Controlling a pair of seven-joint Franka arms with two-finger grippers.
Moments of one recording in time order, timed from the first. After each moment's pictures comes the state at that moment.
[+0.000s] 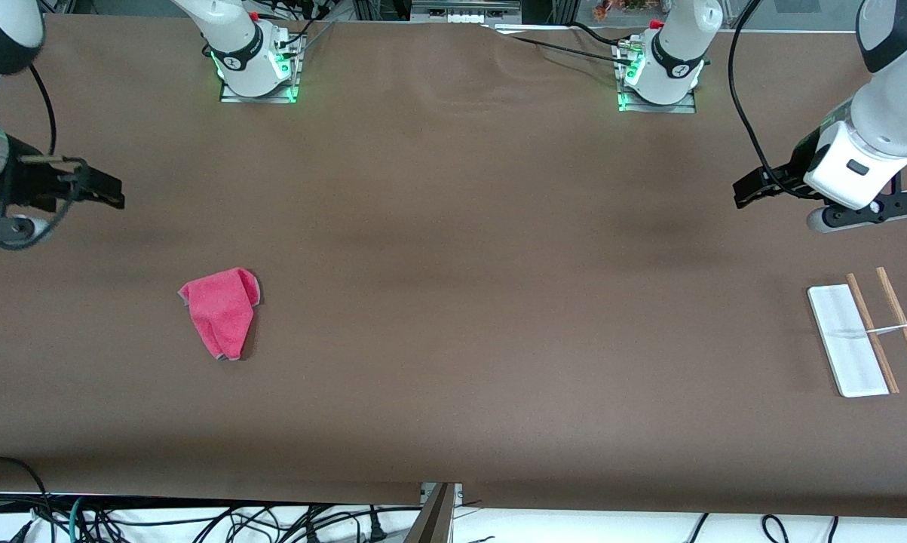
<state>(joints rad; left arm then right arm) -0.05 0.01 -0.04 -1.71 0.01 1.62 -0.30 0.03 0.23 0.04 -1.37 -0.05 1.45 -0.03</state>
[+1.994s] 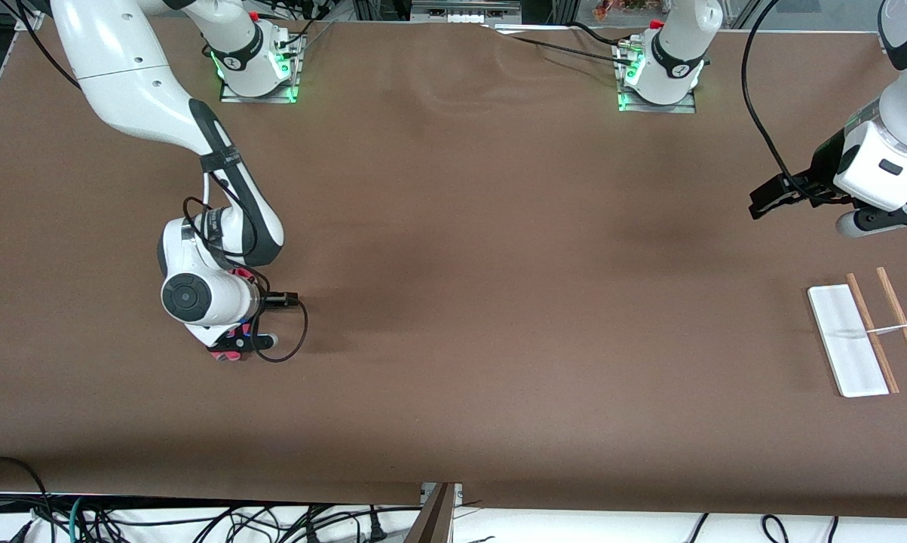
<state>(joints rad) -0.02 0.01 -0.04 -1.69 -0.01 1.67 -0.30 0.18 0.72 0.04 -1.61 -0.05 2.10 0.18</state>
